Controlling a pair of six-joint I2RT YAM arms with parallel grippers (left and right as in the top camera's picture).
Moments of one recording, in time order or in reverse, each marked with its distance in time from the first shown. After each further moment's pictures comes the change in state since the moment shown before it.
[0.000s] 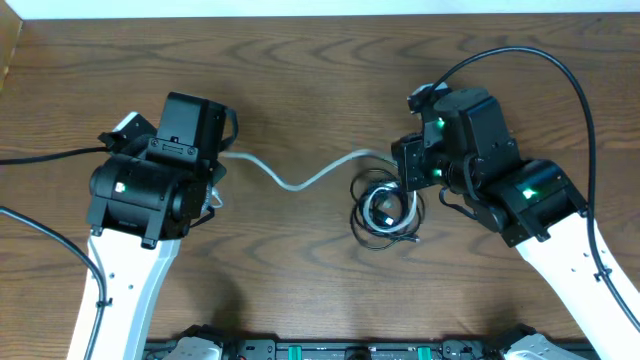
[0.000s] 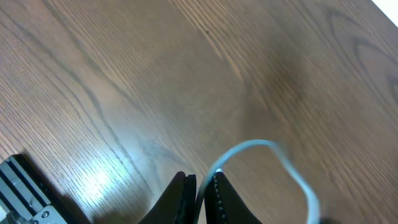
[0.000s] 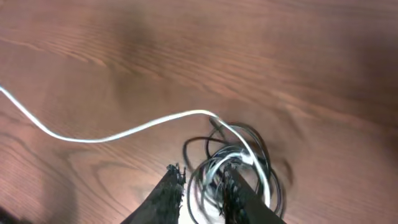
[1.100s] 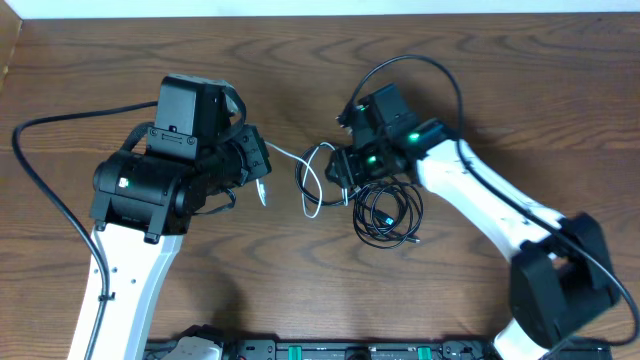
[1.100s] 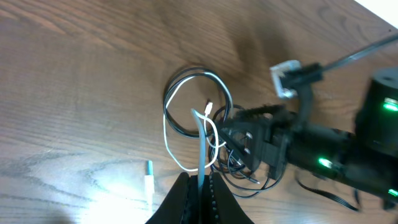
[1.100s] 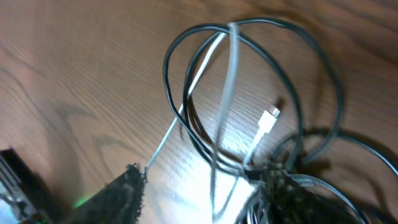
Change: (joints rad) left arm 0.000 0.012 0.000 0.233 0.600 0.450; right arm 0.040 0.510 0.000 0.223 -0.310 -0.040
